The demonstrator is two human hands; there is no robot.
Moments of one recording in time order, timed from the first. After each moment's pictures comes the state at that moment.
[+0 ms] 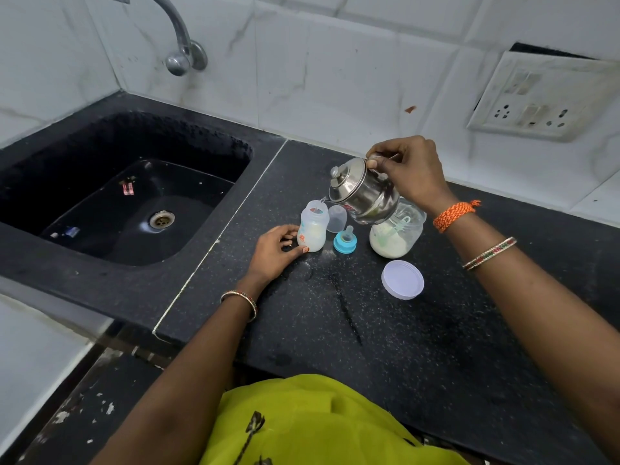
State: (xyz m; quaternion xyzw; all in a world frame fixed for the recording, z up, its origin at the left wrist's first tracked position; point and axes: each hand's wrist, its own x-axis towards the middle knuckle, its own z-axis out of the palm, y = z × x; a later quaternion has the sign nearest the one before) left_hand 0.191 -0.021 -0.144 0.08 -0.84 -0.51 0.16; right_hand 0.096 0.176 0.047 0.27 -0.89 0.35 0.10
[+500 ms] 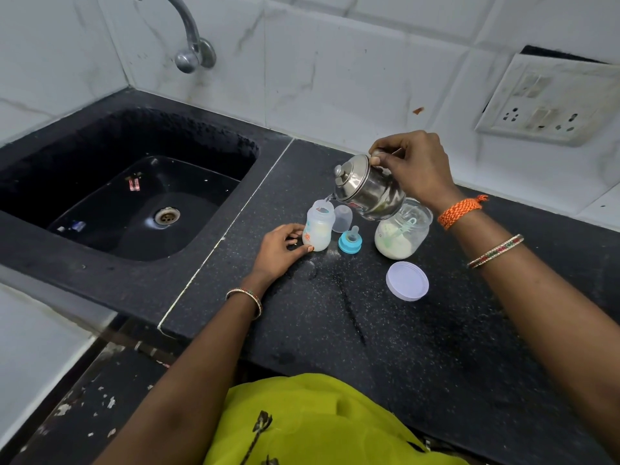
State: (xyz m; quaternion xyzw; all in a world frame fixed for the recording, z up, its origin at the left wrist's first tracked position) left_hand 0.192 -0.021 -0.144 0.08 -0.84 -0.51 0.15; right_hand 0.096 0.168 0.054 0.29 -0.90 0.29 0.12
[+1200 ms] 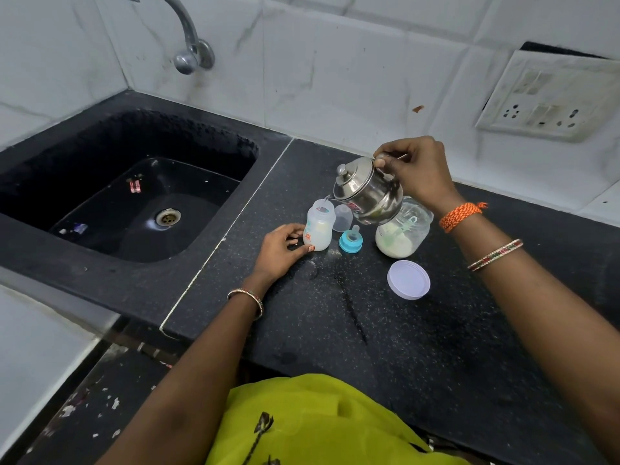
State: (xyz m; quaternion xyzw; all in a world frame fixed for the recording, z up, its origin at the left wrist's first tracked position) left_hand 0.192 -0.022 -0.144 0.08 -0.84 -0.51 0.15; right_hand 0.090 0.175 0.041 0.25 -0.88 0.39 0.08
